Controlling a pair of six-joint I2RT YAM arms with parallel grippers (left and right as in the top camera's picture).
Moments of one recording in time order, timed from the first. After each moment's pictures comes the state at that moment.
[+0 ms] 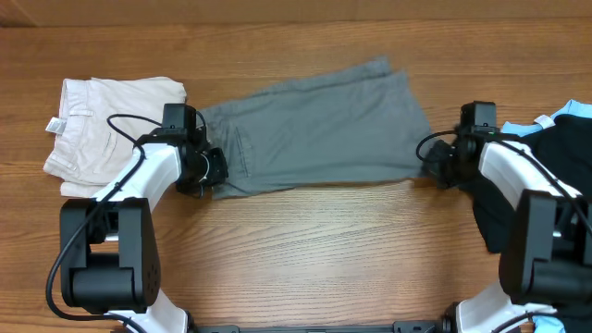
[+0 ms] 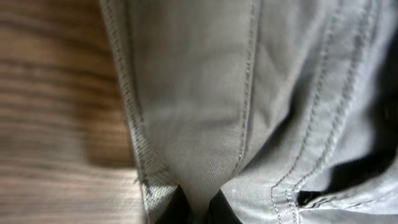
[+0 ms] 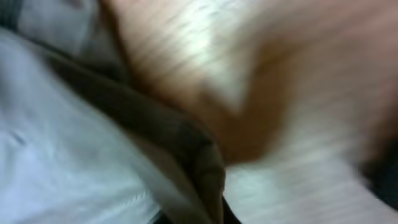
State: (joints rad) left arm -0.01 1.81 1.06 -0.64 0.24 -0.31; right arm -0.13 1.78 1.05 -0.67 -0.12 0.47
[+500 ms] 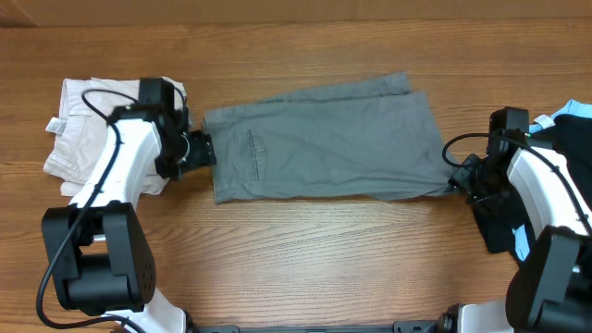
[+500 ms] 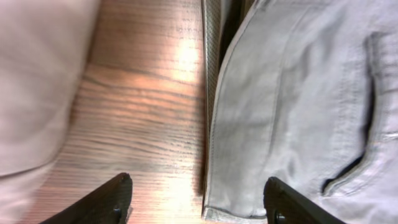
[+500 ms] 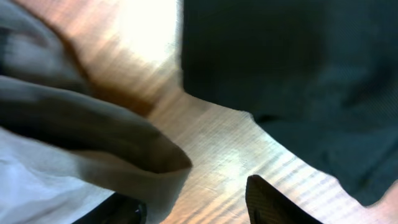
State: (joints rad) left arm 0.05 1.81 1.33 -0.95 0.17 -0.20; right arm -0.22 1.63 1.07 -0.93 -0.02 0.51
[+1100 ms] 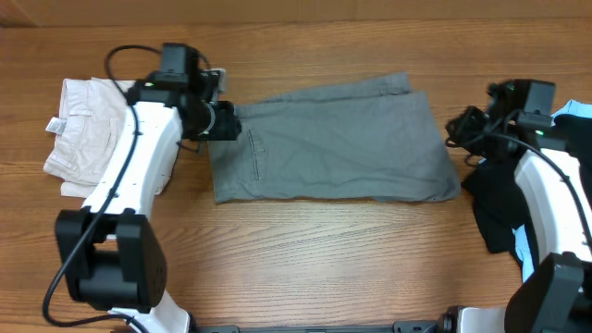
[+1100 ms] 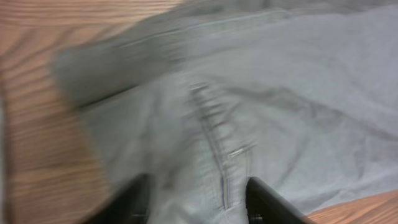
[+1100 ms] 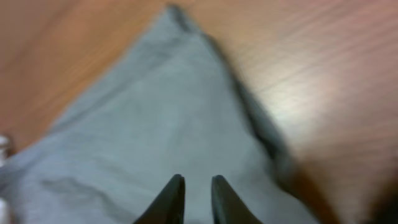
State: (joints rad) left arm -0.12 1.83 1.49 -0.88 0.27 -0.07; right arm -0.18 1.58 1.14 -0.54 -0.39 0.33
